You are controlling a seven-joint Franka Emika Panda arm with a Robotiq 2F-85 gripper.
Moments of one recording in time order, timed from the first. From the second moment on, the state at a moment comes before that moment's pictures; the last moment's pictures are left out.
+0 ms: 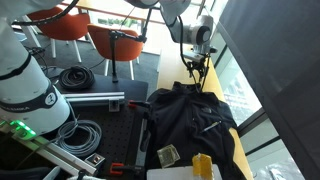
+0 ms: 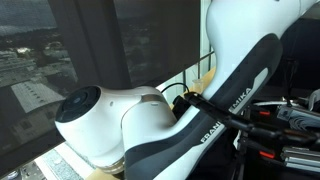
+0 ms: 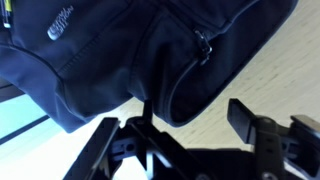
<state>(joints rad) 0.72 1.08 -0.04 -1.20 -0.36 2.24 0.20</state>
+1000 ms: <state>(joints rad) 0.50 0.46 0.00 -1.97 -0.32 2.31 0.42</state>
